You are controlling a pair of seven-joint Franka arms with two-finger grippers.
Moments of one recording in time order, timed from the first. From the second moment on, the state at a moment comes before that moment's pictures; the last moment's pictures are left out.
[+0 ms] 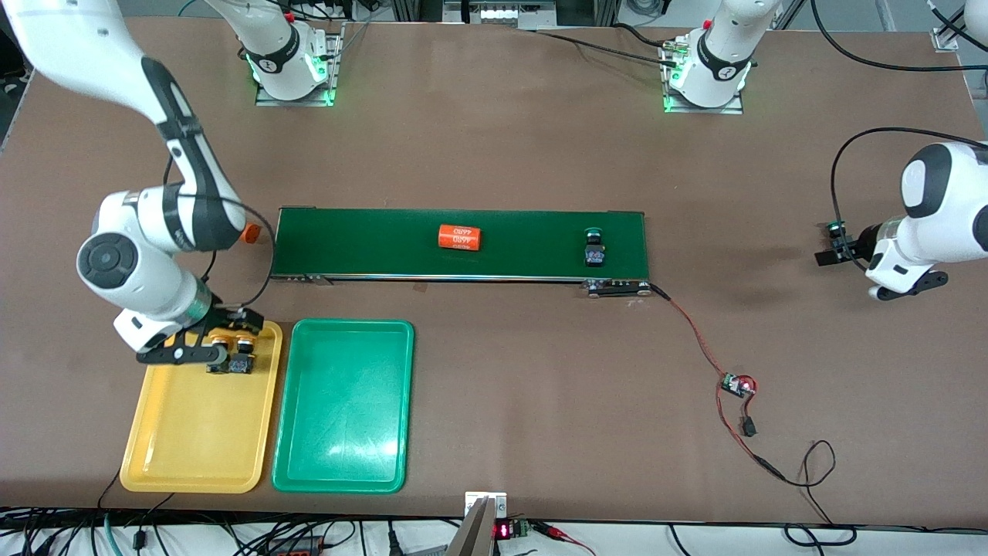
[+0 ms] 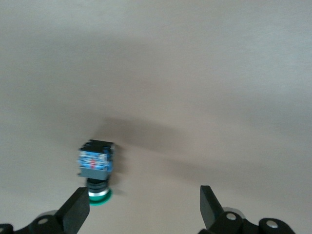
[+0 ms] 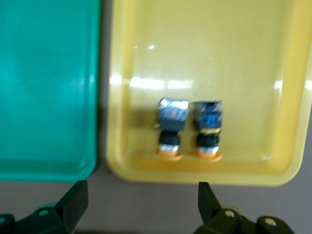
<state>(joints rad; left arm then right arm) 0.97 0.43 -0.66 -2.05 0.45 2.08 -0.27 -0.07 0.48 0.20 -1.77 -0.23 2.26 0.20</state>
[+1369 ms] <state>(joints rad) 1.07 0.59 -0.59 -2.07 0.57 2.16 -0.05 -0.03 0.07 0.64 -2.17 -0.09 2.31 0.82</state>
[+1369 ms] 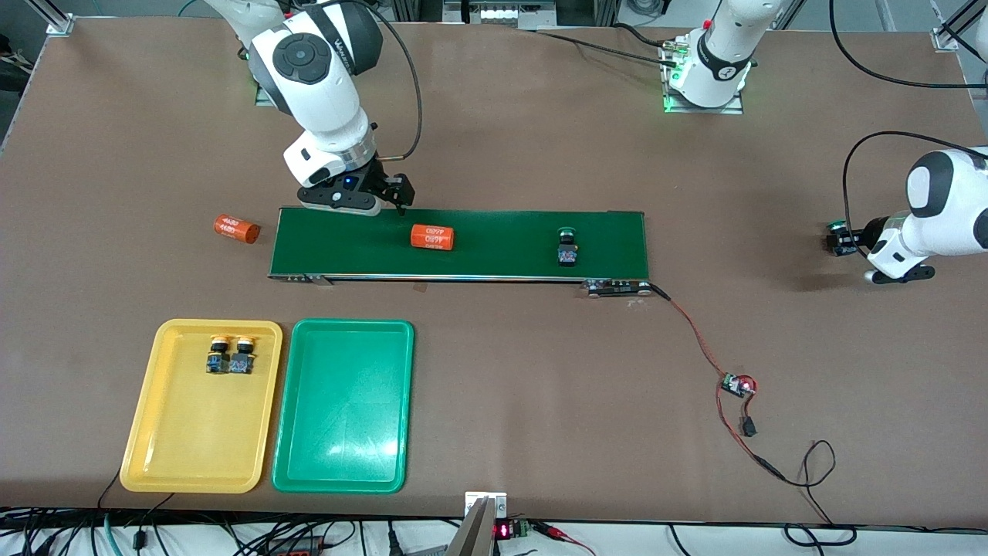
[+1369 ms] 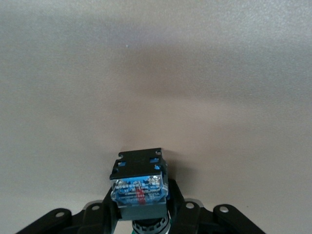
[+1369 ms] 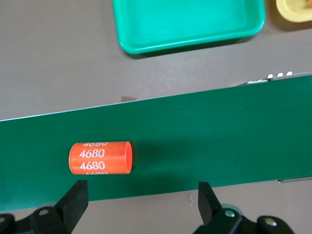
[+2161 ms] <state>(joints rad) 1.00 0.51 -0.95 -2.06 0.41 2.09 -0.08 -0.02 0.14 0.64 -2.16 -0.12 2.33 0.81</state>
